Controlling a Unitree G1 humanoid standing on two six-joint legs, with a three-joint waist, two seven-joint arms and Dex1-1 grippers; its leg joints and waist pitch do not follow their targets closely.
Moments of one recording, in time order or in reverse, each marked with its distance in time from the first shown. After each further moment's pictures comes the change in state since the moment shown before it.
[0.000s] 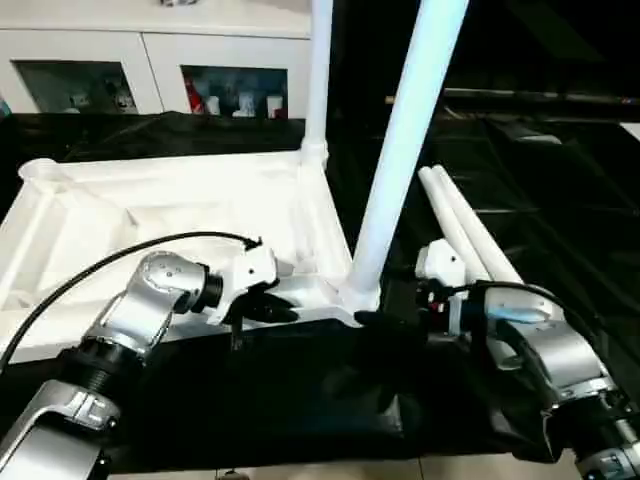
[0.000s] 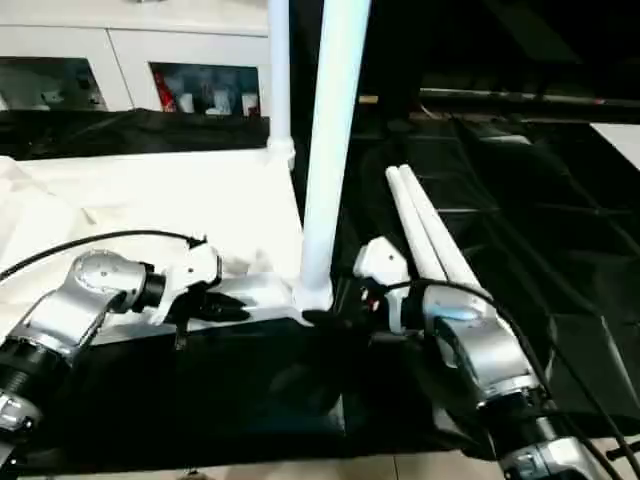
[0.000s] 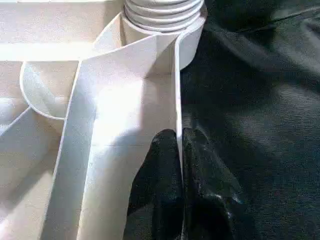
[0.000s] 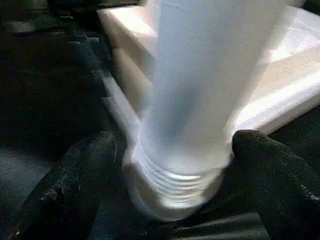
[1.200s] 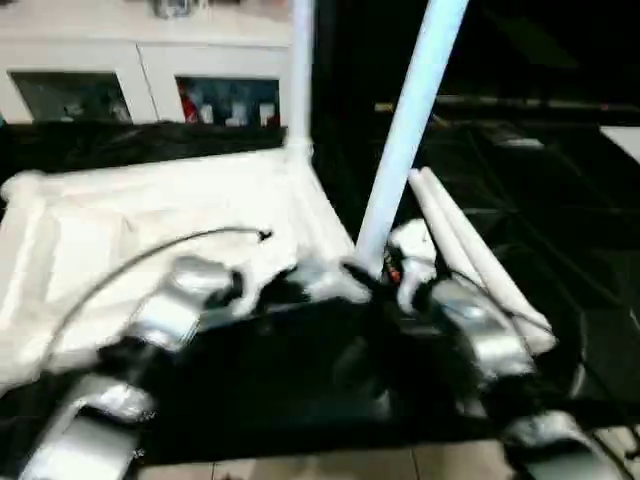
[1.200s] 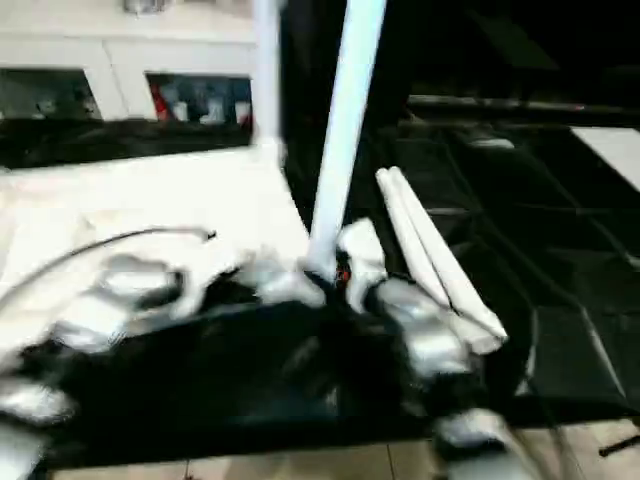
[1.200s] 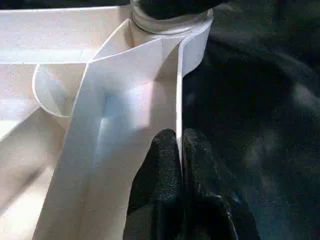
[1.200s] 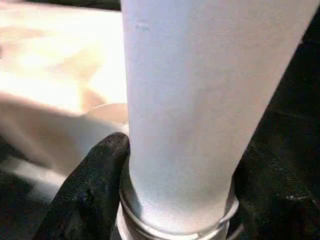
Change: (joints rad) left arm -0.064 -0.183 0.036 0.120 0.065 0.106 0.332; right arm -0.132 0.301 -0.128 0.316 -0.060 -0.025 -0.539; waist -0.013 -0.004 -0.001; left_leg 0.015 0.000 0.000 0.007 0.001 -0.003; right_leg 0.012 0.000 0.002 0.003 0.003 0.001
